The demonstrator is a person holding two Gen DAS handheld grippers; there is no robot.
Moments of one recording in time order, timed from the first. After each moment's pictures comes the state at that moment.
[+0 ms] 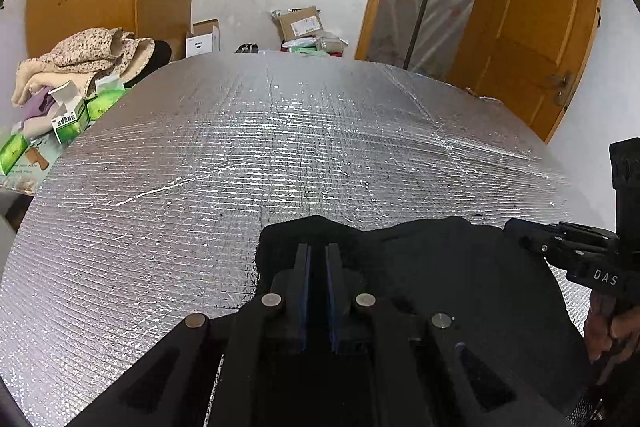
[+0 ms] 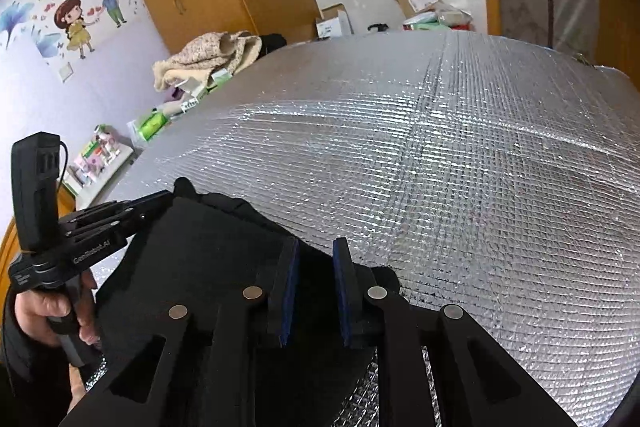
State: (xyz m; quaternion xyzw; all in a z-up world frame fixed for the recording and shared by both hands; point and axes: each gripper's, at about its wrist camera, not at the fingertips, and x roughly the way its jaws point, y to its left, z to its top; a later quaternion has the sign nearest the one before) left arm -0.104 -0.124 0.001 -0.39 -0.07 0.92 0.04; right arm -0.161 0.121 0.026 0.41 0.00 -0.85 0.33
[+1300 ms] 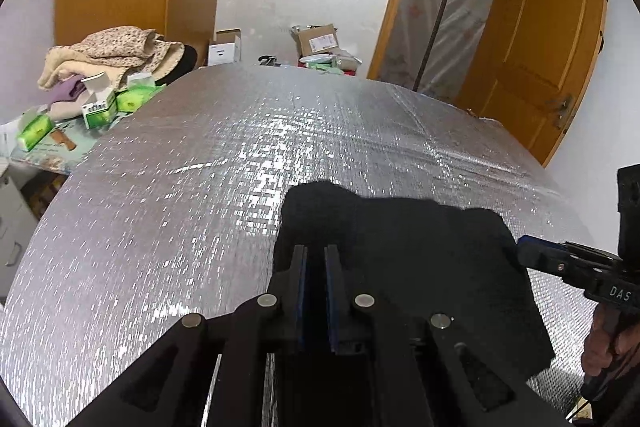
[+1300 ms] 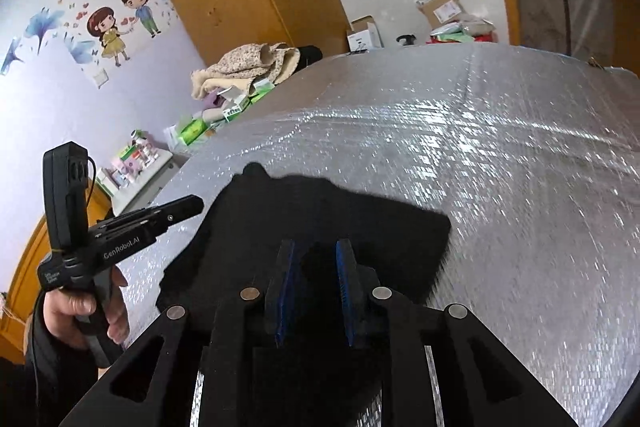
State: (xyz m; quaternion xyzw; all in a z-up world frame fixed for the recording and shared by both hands) left arm -0.032 -0.132 0.026 -0.37 -0.10 0.92 0.01; right arm -0.097 0.139 0.054 0.39 -0.03 -0.84 0.38
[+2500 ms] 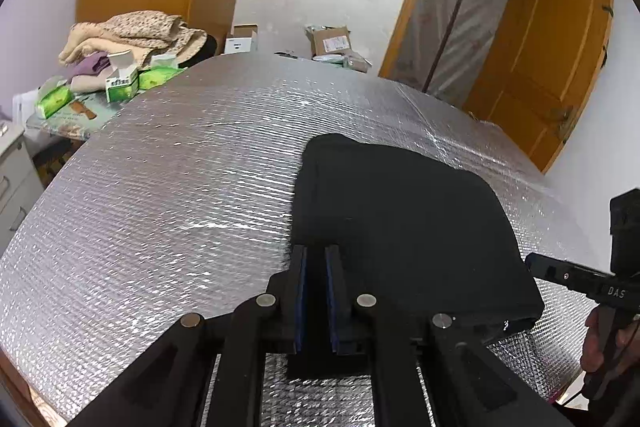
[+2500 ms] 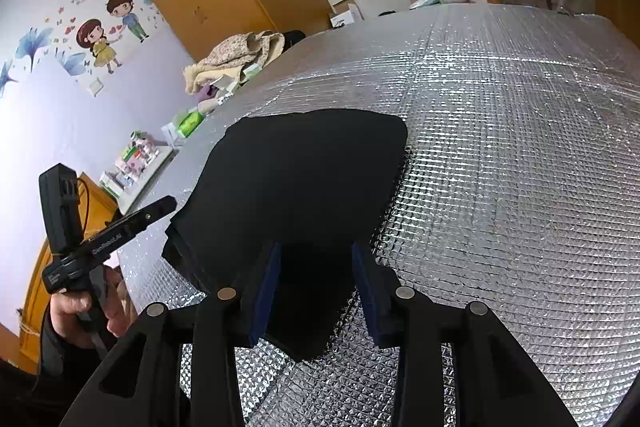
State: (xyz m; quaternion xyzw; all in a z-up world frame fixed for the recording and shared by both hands) left arm 0.025 -0.147 0.019 -0.36 -0.14 0.92 -0.01; right arm -0.065 0.188 0.027 0.43 -0.06 -0.82 0.37
